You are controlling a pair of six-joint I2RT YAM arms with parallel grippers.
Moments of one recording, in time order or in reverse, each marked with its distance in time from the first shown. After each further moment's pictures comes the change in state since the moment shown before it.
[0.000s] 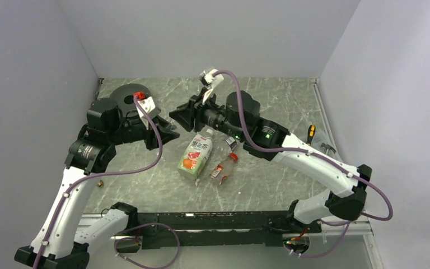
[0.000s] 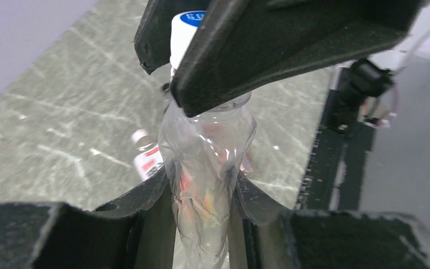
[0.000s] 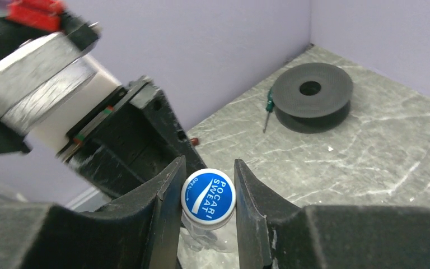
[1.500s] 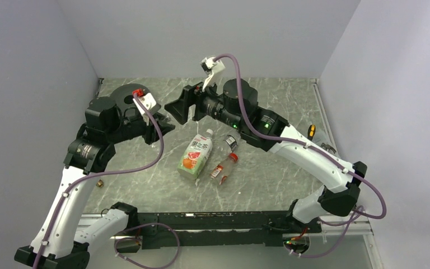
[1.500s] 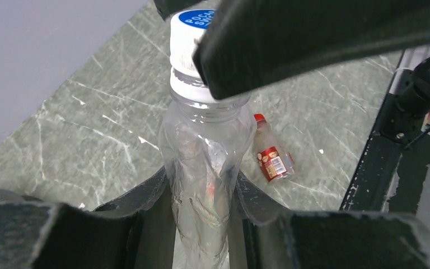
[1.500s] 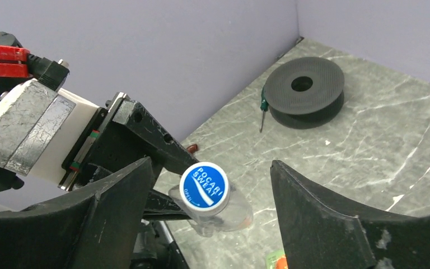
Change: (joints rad) left arm 0.002 0.010 0.022 0.009 -0.088 0.031; right arm -0.055 0.040 0.116 -0.090 -0.035 0.067
